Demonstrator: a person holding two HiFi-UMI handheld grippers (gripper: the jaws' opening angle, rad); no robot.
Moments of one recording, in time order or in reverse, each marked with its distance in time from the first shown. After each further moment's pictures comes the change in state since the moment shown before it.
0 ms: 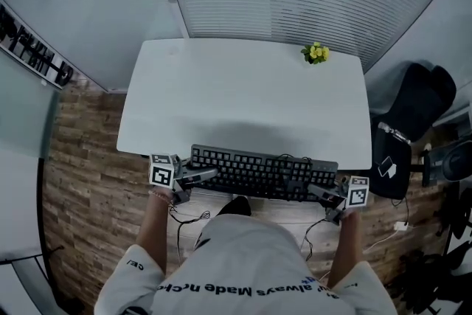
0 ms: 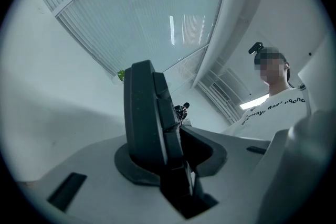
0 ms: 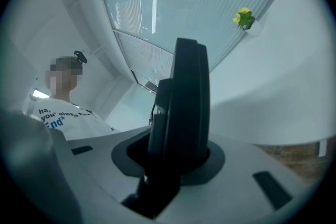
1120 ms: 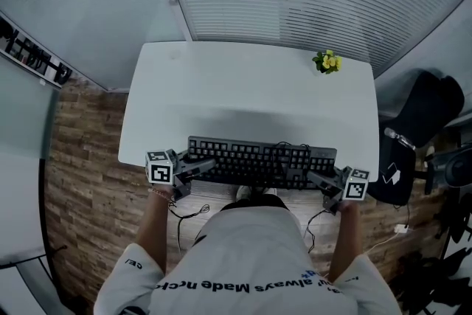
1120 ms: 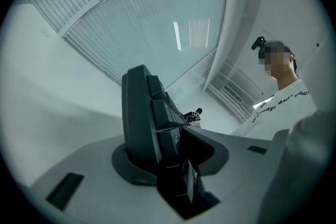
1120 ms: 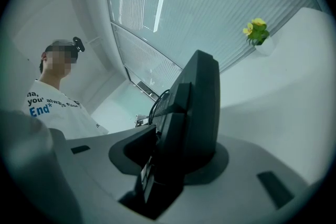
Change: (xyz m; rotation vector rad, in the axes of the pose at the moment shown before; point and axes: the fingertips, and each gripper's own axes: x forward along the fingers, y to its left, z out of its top) left arm -0.018 0.066 0.069 0.048 -0.064 0.122; right arm 0.053 -0.052 0.080 -0.116 -0.024 -0.104
